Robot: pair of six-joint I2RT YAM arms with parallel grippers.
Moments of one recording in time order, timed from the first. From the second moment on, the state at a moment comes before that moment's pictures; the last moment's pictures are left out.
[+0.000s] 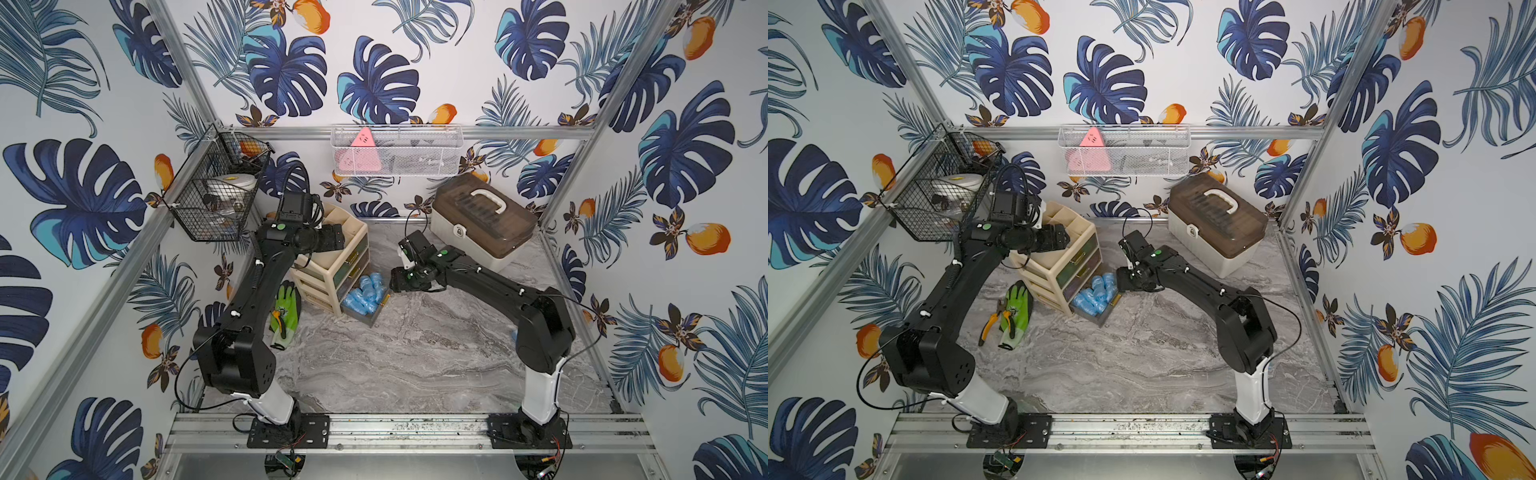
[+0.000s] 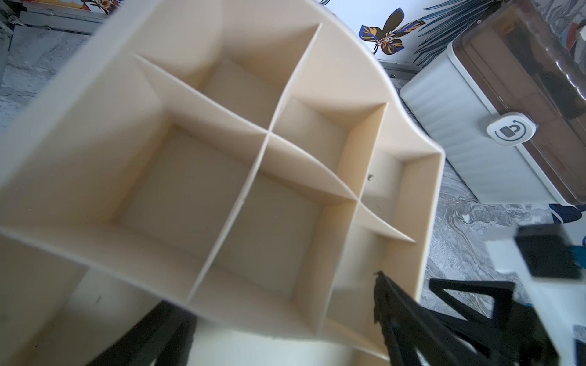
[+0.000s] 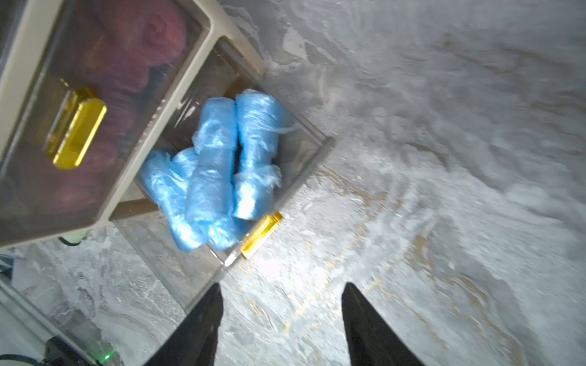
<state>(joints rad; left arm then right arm) -0.06 1.62 1.65 -0.88 0.15 -0.24 0.70 1.89 1.60 -0.76 -0.03 0.48</state>
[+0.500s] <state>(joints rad) -0.05 1.61 1.70 -0.88 0.19 -0.26 0.32 1.37 1.00 -0.83 0.22 0.56</state>
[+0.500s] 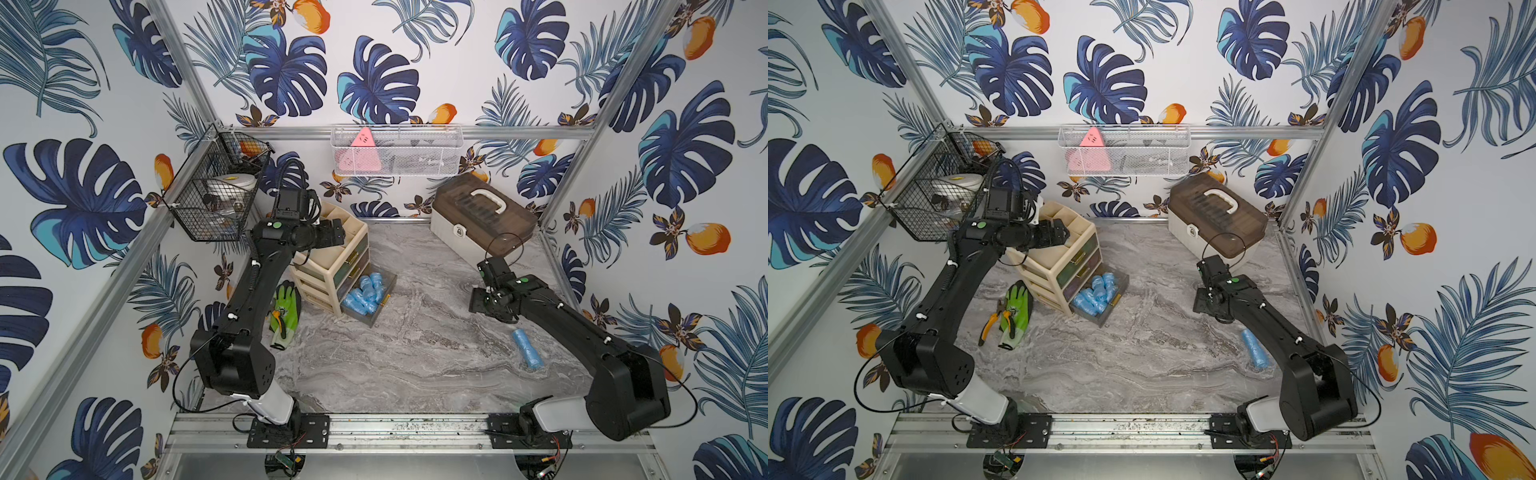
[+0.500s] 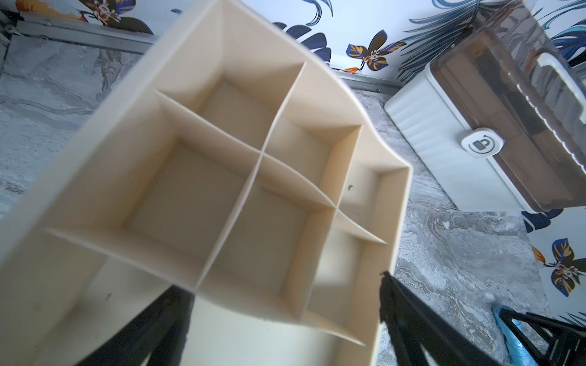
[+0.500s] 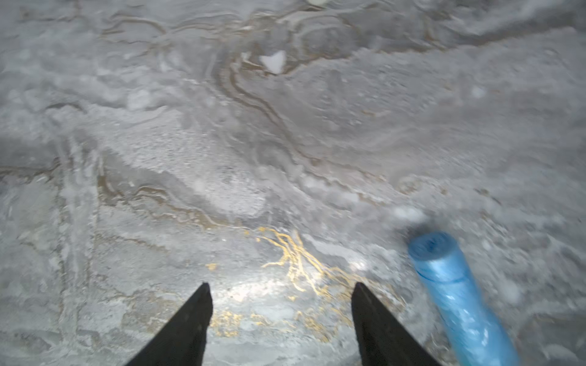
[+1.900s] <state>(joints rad) -0.02 1.44 1.63 -0.88 0.37 -0.29 0.06 1.32 0.79 -0.79 -0.11 0.59</state>
